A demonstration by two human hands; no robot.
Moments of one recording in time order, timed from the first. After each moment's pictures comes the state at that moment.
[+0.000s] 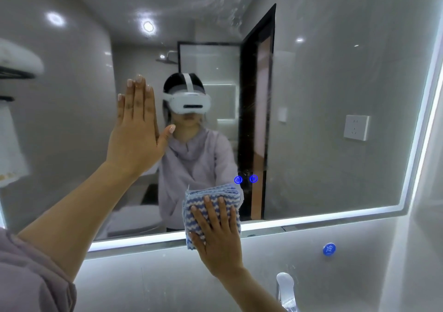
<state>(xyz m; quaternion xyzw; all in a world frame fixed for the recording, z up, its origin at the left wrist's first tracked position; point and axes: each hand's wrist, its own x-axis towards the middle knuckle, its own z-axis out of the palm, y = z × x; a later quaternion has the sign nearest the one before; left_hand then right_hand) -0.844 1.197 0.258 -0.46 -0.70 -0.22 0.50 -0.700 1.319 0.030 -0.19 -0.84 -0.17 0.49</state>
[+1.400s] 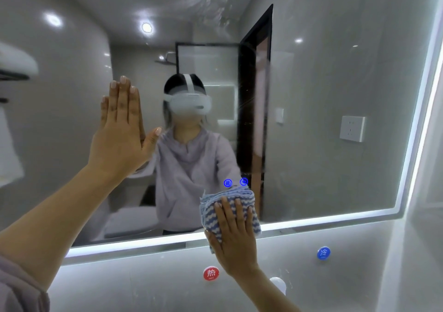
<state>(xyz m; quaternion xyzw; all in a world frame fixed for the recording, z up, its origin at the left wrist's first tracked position) -0.841 1.197 0.258 -0.45 -0.71 -0.20 0.51 -0.665 1.360 0.029 -0.21 -0.82 -0.14 0.51</state>
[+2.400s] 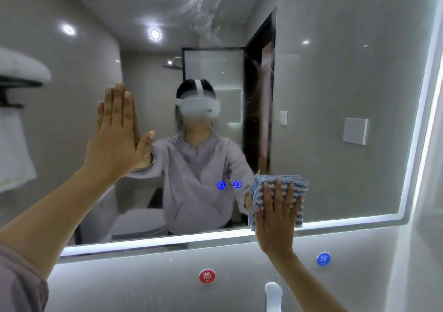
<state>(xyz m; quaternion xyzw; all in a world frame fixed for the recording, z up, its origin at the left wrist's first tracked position) -0.838 1.198 0.259 -0.44 -0.71 -0.20 0.51 -0.601 1.428 0.065 -0.31 -0.77 -0.13 0.55</state>
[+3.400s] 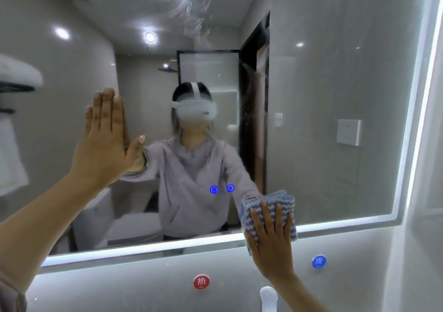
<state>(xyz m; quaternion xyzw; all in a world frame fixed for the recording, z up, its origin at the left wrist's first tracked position) -0.849 1.202 0.258 -0.44 -0.70 -0.20 0.53 -0.590 1.439 0.018 -0.24 -0.79 -0.19 0.52</state>
